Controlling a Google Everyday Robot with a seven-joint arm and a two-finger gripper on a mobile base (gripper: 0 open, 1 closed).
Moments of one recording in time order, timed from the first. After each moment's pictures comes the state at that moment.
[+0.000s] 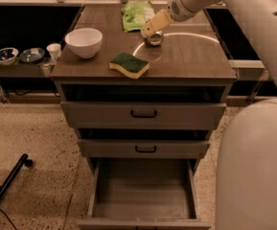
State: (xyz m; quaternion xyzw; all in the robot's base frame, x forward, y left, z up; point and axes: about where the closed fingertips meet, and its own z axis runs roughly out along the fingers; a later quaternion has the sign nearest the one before) arm 0.799 -0.102 0.930 -0.33 0.86 0.08 0.39
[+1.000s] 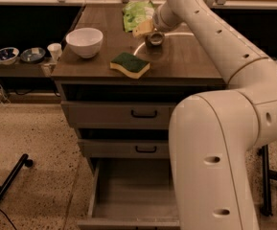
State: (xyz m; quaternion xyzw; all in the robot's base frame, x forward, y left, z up) arm 0.899 -0.087 0.855 -0.16 0.90 0.09 0.39
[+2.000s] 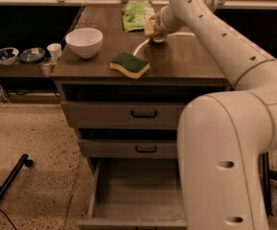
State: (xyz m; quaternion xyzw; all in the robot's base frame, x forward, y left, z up) arm 0.901 -0.091 0.853 -0.13 0.89 0.11 0.41
